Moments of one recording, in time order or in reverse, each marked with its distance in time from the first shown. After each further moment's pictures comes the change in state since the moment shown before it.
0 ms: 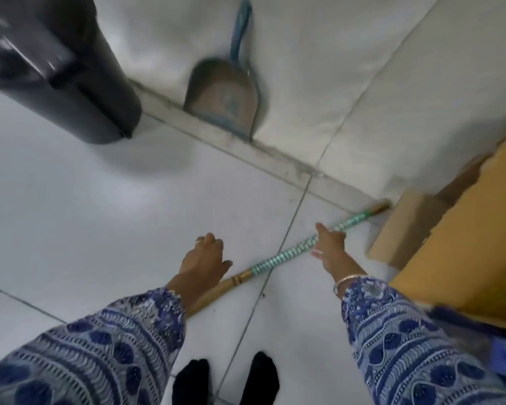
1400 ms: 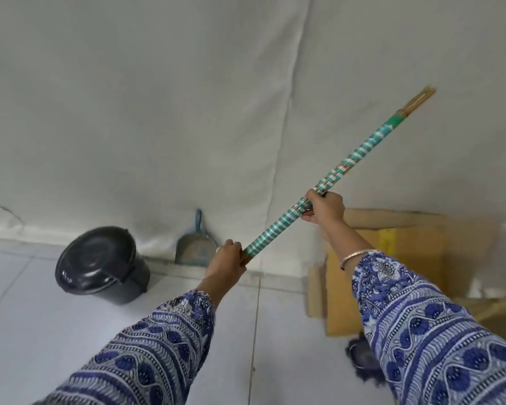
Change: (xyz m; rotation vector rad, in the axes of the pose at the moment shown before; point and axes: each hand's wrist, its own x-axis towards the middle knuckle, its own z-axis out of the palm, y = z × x) left_hand -0.281 0.209 -0.317 0.001 0.367 0.405; right_hand -0.453 -0.309 -0.263 0.346 0.084 -0.574
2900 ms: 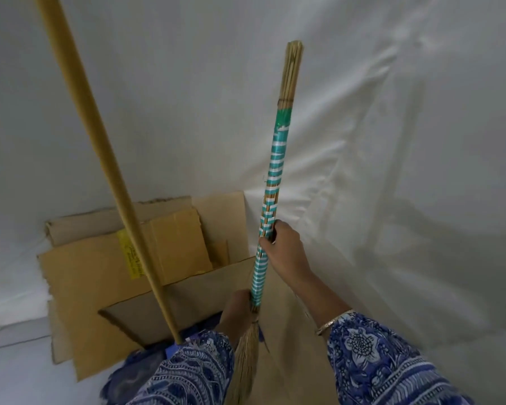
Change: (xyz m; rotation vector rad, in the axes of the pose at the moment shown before) left_hand -0.040 0.763 0.585 -0.249 -0.469 0.162; right_hand 0.231 0.162 -0.828 -0.551 0.099 -0.258
